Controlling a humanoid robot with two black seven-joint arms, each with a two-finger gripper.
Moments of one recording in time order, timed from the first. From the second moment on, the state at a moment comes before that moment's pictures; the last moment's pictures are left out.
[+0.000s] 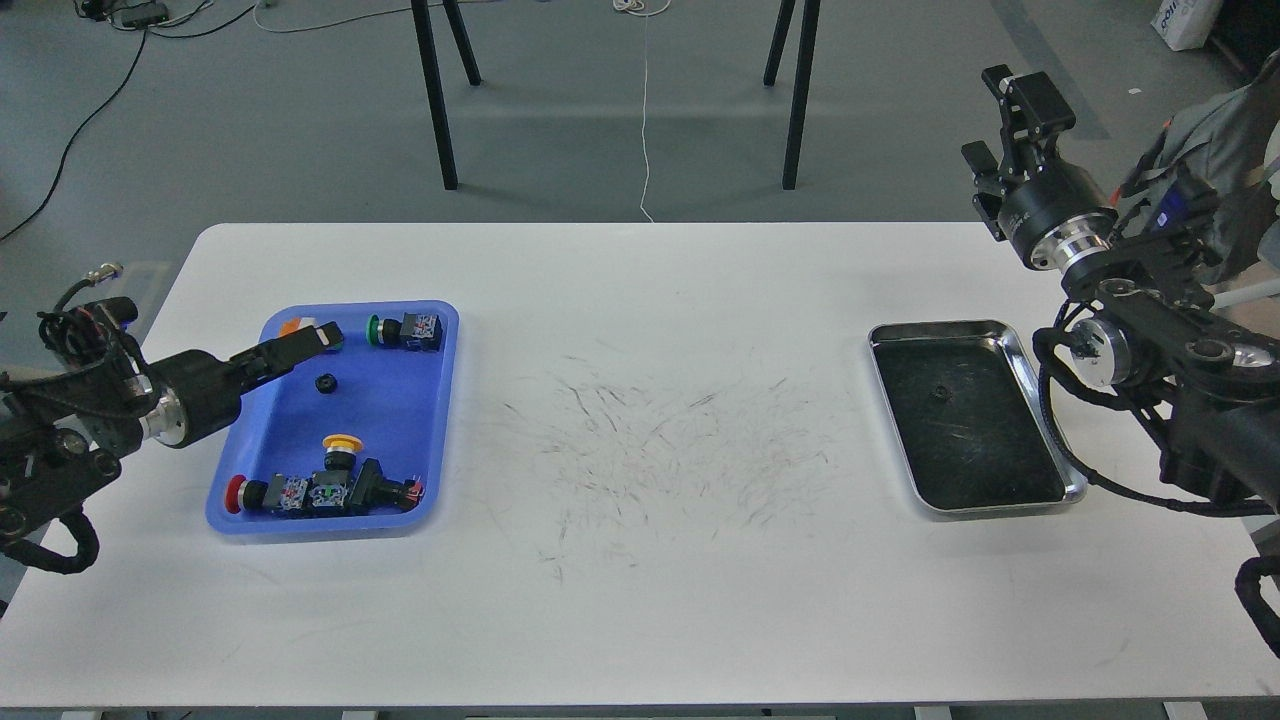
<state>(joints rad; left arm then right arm) -0.74 0.69 -0.20 -0.77 1.06 -0.12 -0.49 0.90 -0.38 0.47 0.60 -0.43 0.03 0.49</state>
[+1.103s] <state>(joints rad) -0.75 0.65 -0.13 -0.71 1.41 -0.04 -0.49 0.90 -0.36 0.45 0.60 -0.43 0.03 0.49</state>
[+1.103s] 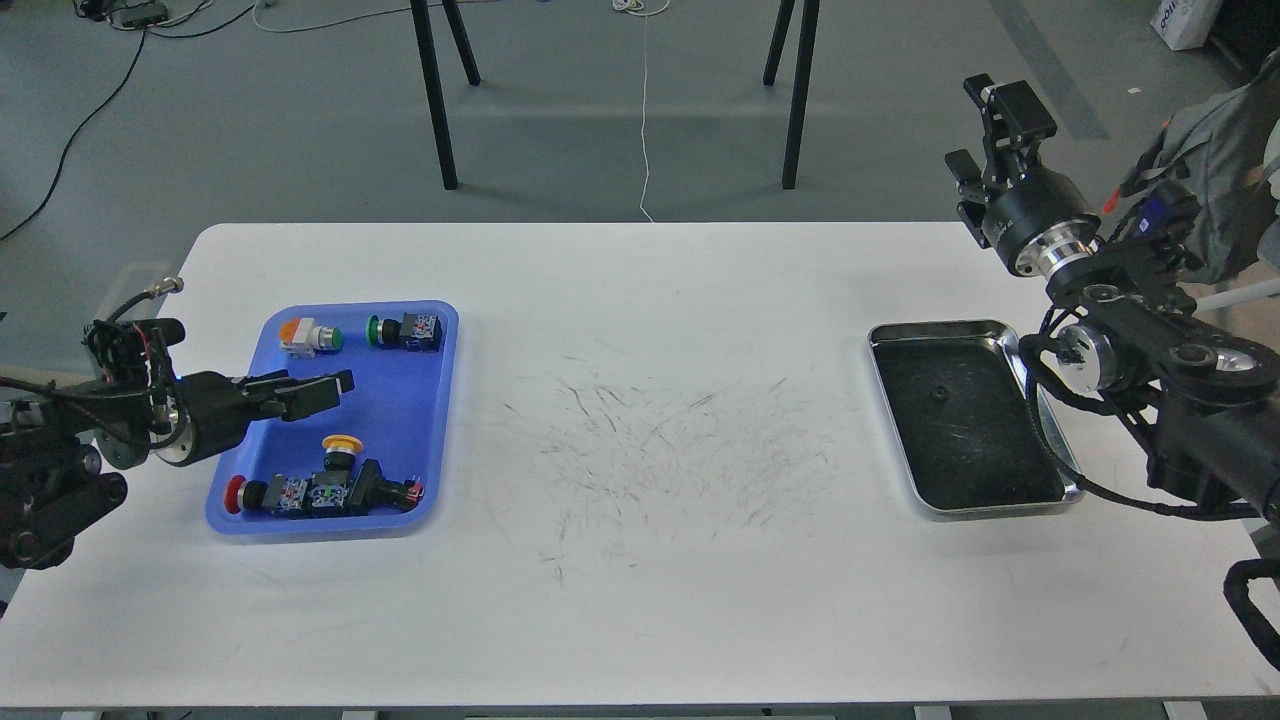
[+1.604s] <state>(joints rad) -0.75 0.55 -0.11 -0.56 1.48 0.01 -0.49 0.90 -0.36 0.46 0.60 -0.43 0.03 0.49</state>
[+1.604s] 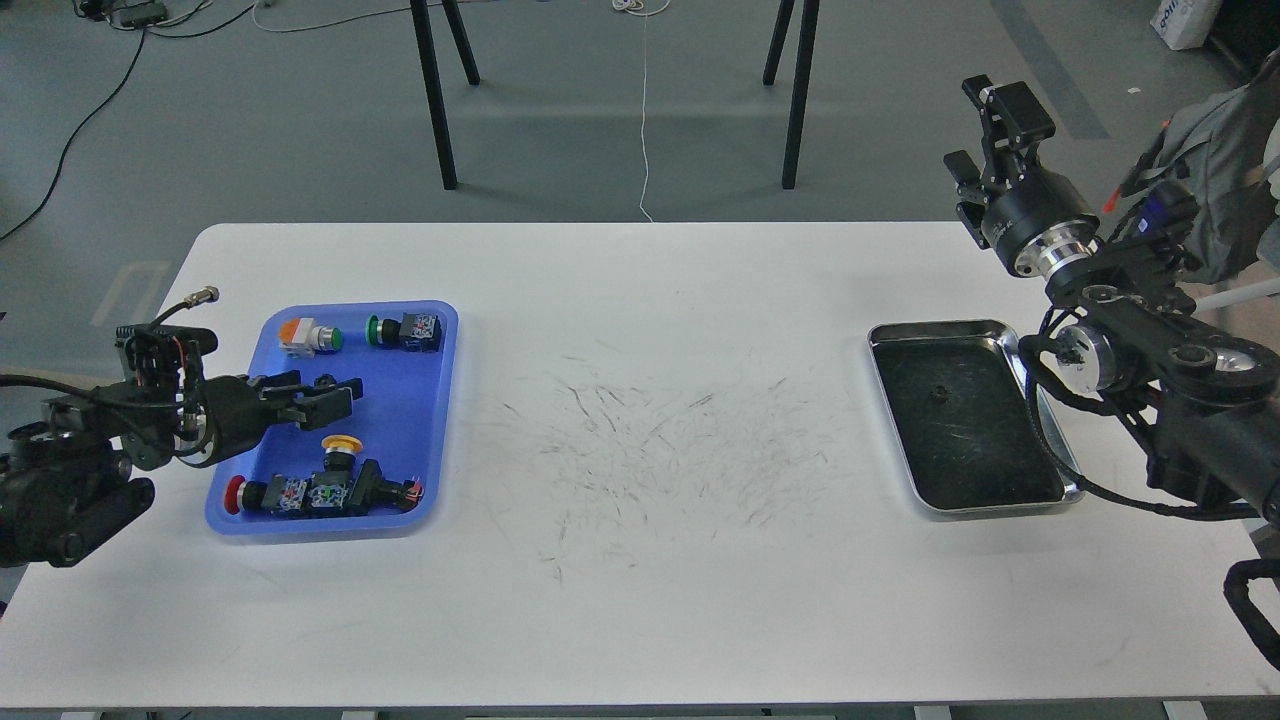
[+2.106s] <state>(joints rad) -0.76 0.54 -0.11 -0.55 1.48 0.01 -0.49 0.83 -0.35 0.58 0.64 -0.43 0.03 0.49</state>
